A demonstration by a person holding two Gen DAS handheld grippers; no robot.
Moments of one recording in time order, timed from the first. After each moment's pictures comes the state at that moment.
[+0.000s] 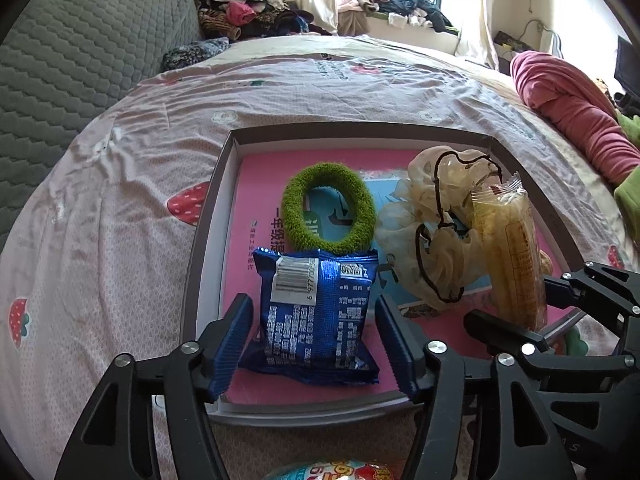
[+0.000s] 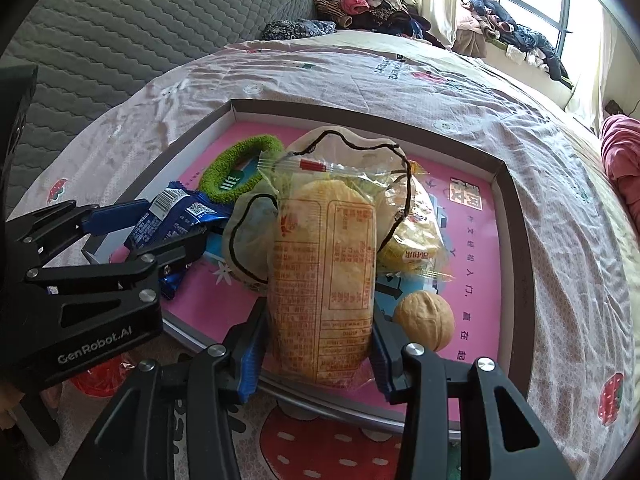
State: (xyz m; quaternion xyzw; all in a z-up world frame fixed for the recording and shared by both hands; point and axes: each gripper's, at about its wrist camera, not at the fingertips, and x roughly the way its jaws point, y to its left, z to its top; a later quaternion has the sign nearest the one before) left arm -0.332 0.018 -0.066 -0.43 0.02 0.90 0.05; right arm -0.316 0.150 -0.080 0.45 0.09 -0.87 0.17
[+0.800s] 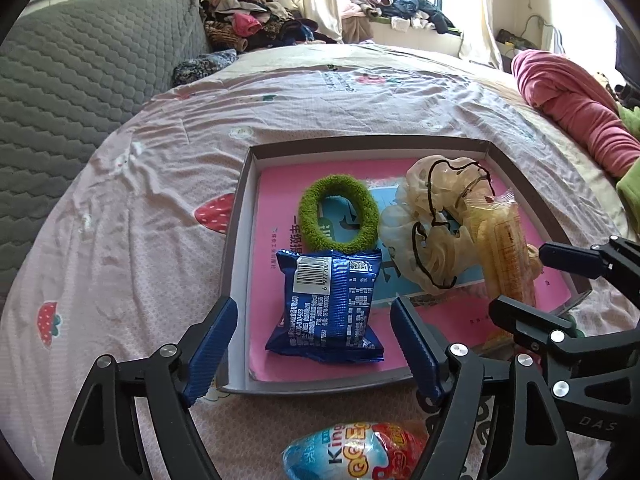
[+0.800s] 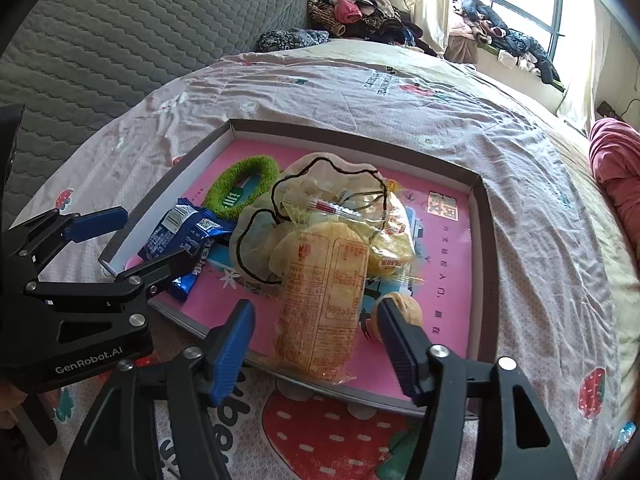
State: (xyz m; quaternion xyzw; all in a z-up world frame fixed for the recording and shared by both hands) left arm -0.313 0.016 -0.043 -0.42 0.04 0.91 0.03; right arm -0.301 0.159 -0.050 0.44 0.09 -0.88 0.15
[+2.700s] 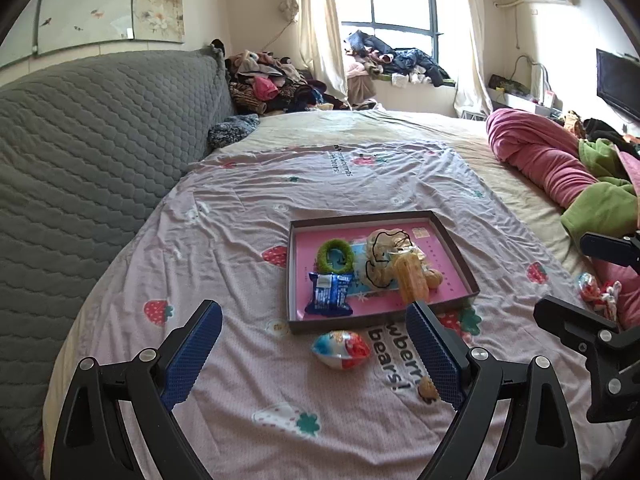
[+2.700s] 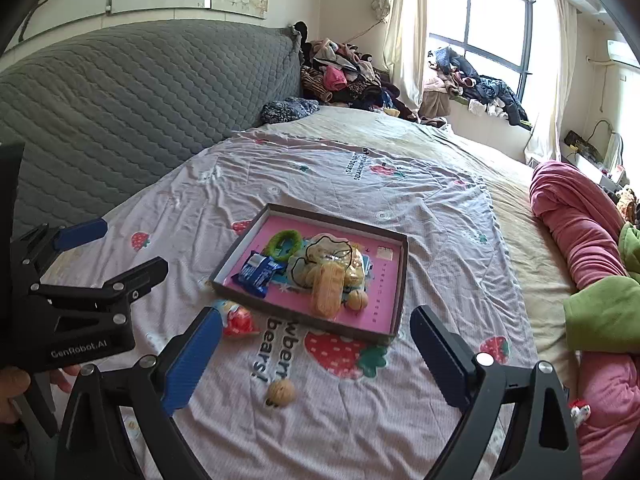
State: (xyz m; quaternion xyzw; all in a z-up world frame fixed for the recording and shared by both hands) left arm -0.132 -0.003 0.122 -0.33 0.04 0.94 0.02; right arm -0.126 0.176 0.123 0.35 0.09 -0.92 0.13
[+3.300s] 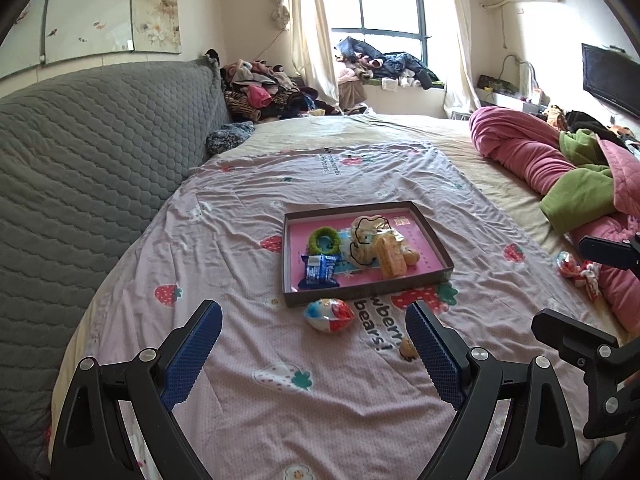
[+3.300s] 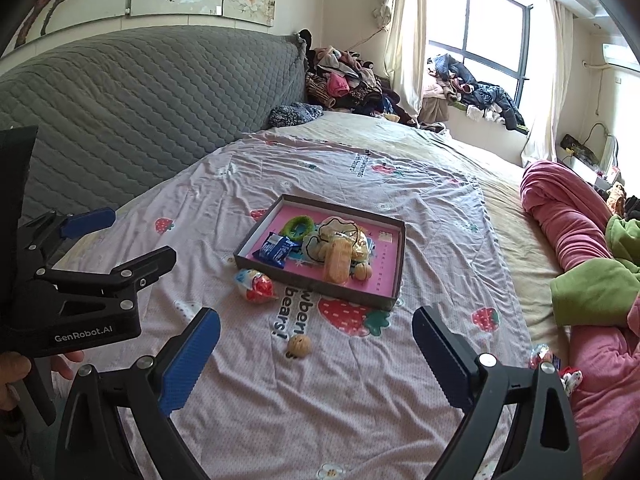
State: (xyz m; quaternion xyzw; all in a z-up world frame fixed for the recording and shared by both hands) left arm -0.057 0.004 0.133 -0.32 0.05 0.95 0.03; right arm -0.046 0.181 0.129 0.34 0.09 -0.93 0.14
